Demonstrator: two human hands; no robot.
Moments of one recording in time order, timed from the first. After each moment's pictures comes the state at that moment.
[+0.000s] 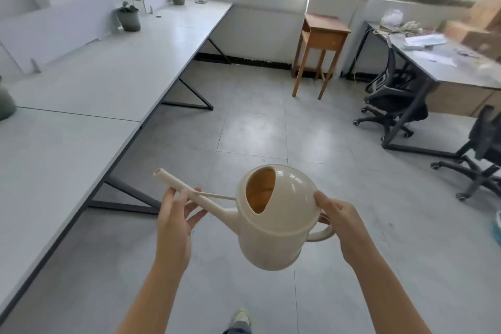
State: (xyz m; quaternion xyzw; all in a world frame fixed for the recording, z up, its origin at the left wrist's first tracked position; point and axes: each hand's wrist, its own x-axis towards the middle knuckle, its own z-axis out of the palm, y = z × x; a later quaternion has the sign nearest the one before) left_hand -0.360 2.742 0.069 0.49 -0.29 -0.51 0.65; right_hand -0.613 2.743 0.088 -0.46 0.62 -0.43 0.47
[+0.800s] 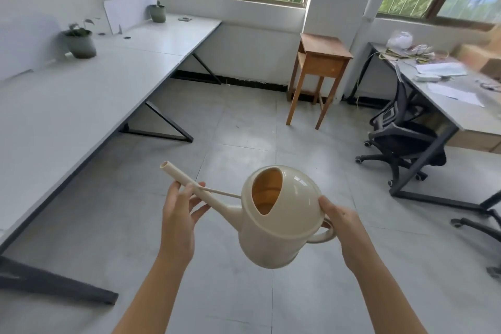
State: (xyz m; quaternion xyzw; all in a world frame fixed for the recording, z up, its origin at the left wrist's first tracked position) left_hand -0.528 2.324 0.088 0.47 -0.30 -0.51 0.66; right_hand -0.776 2.331 0.098 -0.46 0.60 -0.44 0.49
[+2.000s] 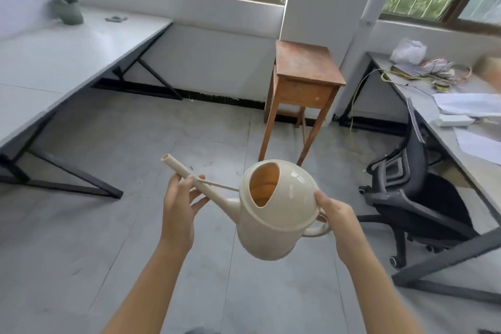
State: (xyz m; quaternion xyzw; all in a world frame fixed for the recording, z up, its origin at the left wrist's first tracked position) left_hand -0.817 1.651 0.078 0.49 -0.30 -0.51 0.64; right_hand -1.062 1.666 0.089 -0.42 0.62 -0.45 0.49
